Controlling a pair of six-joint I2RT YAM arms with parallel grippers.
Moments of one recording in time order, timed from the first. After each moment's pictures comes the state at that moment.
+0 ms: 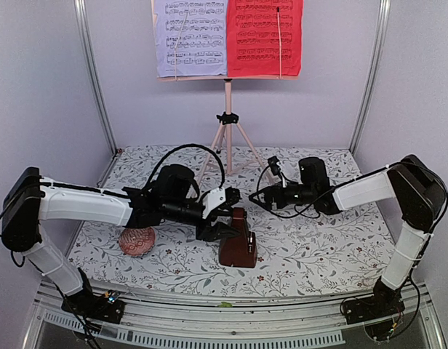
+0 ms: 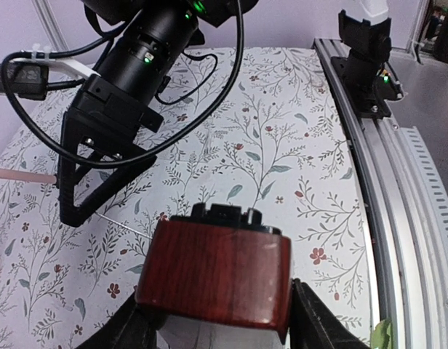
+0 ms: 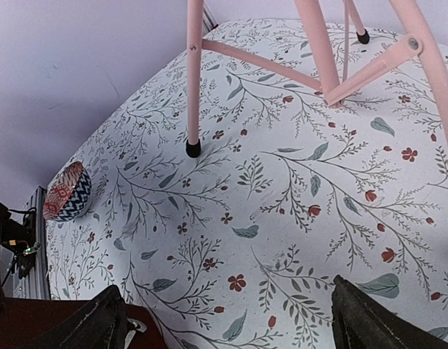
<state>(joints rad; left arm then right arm) -0.93 1.58 0.92 0.15 0.44 0.35 0.56 1.79 0.89 0.45 -0.50 0.25</state>
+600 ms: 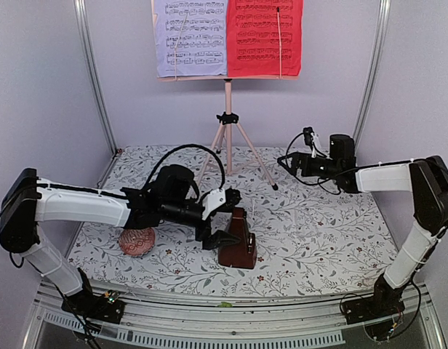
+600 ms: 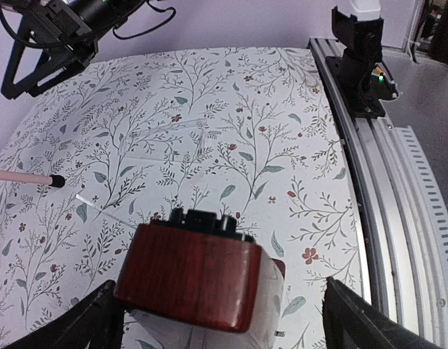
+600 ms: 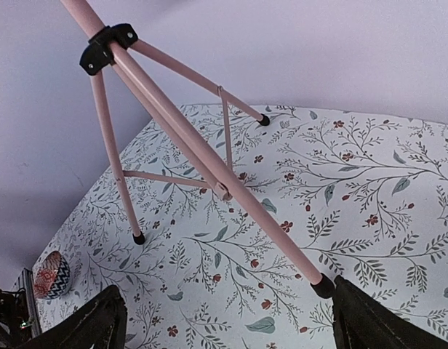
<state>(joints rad) -0.94 1.57 0.92 0.13 0.43 0.35 0.32 1.72 0.97 0.40 -0.50 0.33</state>
